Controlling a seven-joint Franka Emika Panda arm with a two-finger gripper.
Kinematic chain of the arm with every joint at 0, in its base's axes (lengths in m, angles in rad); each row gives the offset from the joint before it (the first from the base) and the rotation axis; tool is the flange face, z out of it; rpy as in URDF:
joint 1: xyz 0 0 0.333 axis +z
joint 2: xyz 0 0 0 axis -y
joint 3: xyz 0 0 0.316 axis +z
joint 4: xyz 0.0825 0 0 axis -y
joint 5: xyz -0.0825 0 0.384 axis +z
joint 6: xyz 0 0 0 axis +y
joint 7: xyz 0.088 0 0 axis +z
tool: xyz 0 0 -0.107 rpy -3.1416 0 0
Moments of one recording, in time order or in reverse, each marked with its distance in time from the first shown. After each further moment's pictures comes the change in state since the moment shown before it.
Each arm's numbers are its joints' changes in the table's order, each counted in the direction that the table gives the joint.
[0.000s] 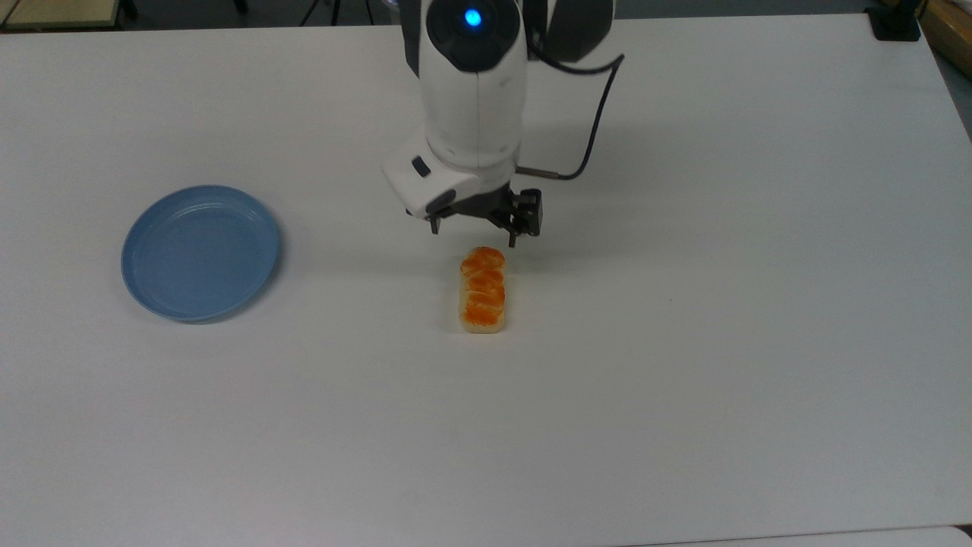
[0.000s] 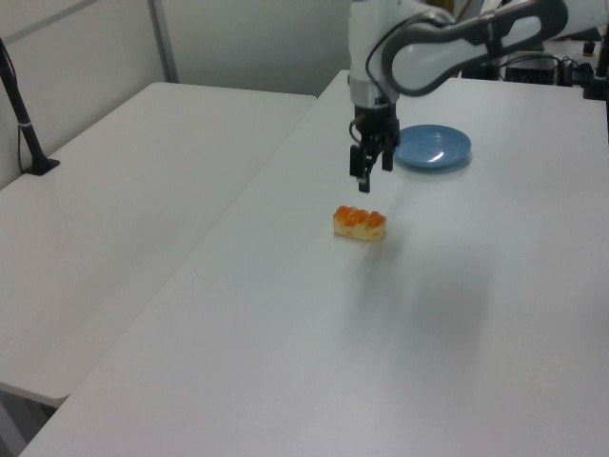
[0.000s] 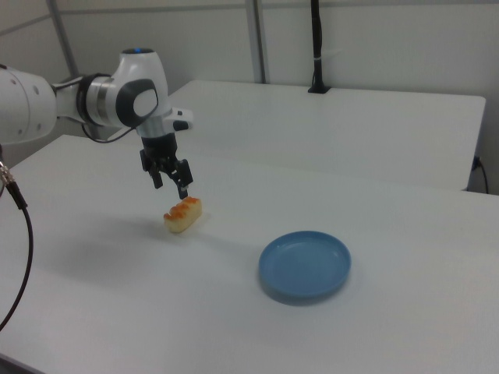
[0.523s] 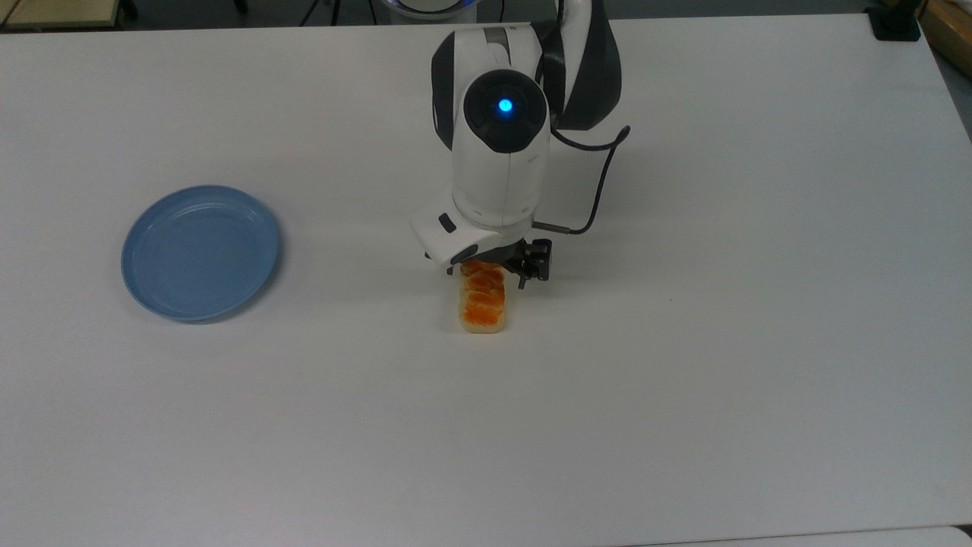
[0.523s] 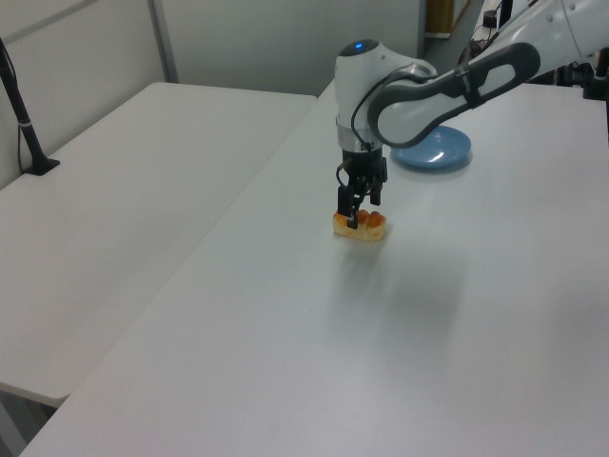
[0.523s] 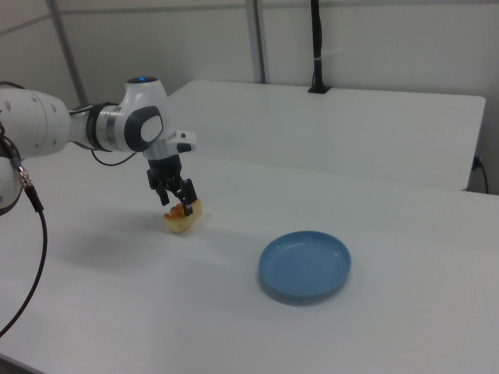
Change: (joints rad) arm 0.024 -0.122 0.000 0.005 -0.010 -0.127 -0.046
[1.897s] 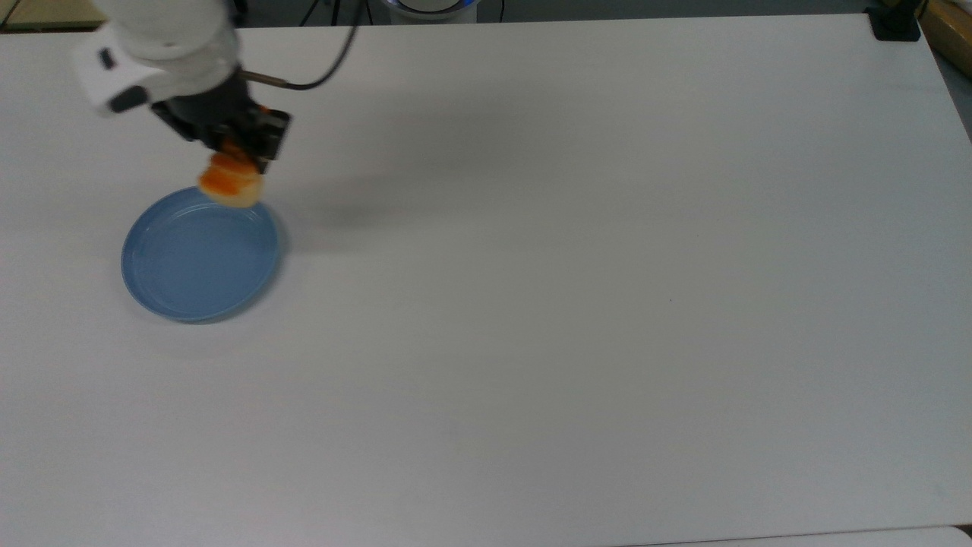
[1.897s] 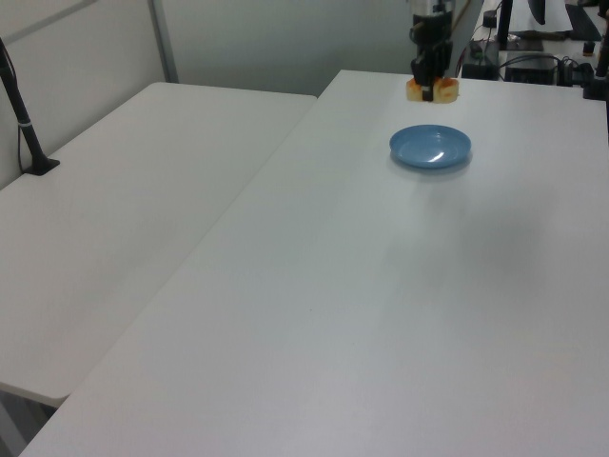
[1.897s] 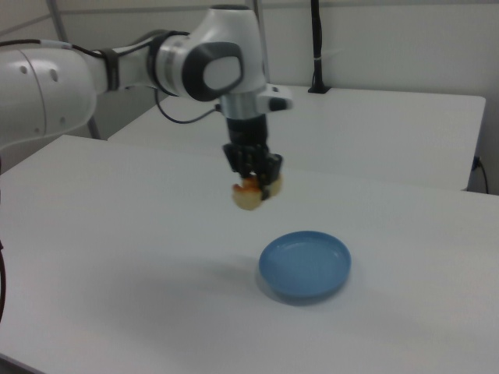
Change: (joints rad) arm -0.386 0.229 -0.045 0.084 -0.035 0.336 0.378
